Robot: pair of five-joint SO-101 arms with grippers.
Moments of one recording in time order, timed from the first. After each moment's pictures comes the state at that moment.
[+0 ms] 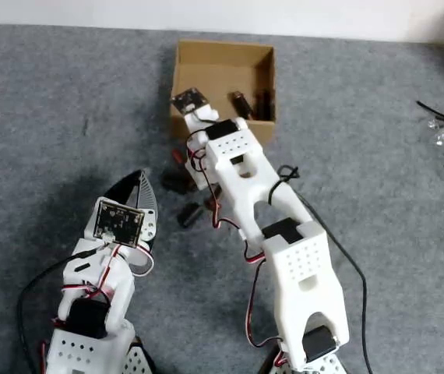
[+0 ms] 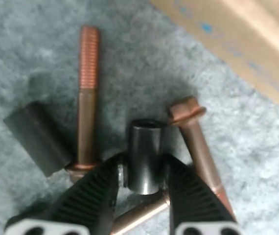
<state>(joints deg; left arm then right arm) 5.9 -103.8 96.0 29.6 -5.0 -30.8 39.2 -22.5 65.4 10.2</state>
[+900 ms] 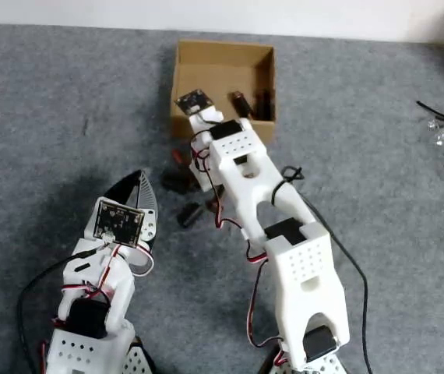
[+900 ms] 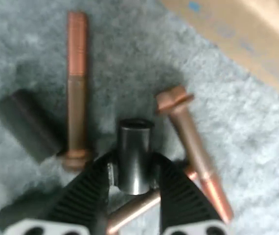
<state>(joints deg) 5.9 -103.8 96.0 29.6 -5.0 -30.3 37.7 -20.5 69.0 10.6</state>
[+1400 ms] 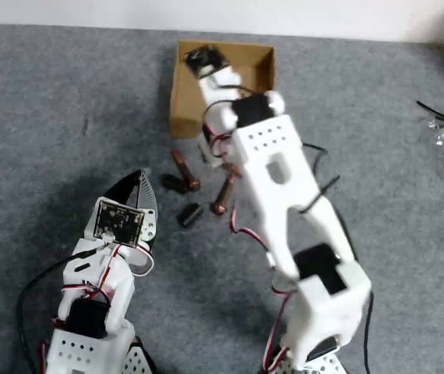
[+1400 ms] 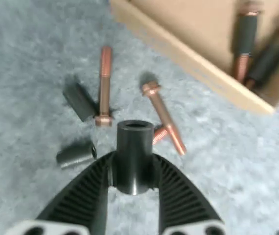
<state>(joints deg) 5.9 -103.8 96.0 29.6 -5.0 -28.4 11.7 -22.8 83.8 10.6</state>
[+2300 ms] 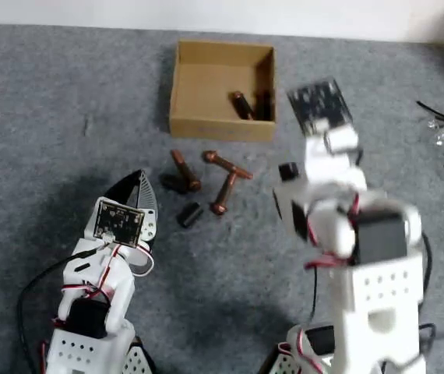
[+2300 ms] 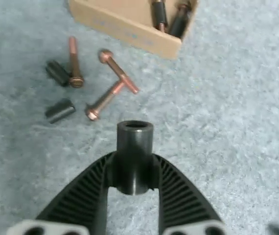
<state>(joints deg) 5.9 -103.8 96.0 29.6 -5.0 -15.8 -46.9 17.5 86.8 10.7</state>
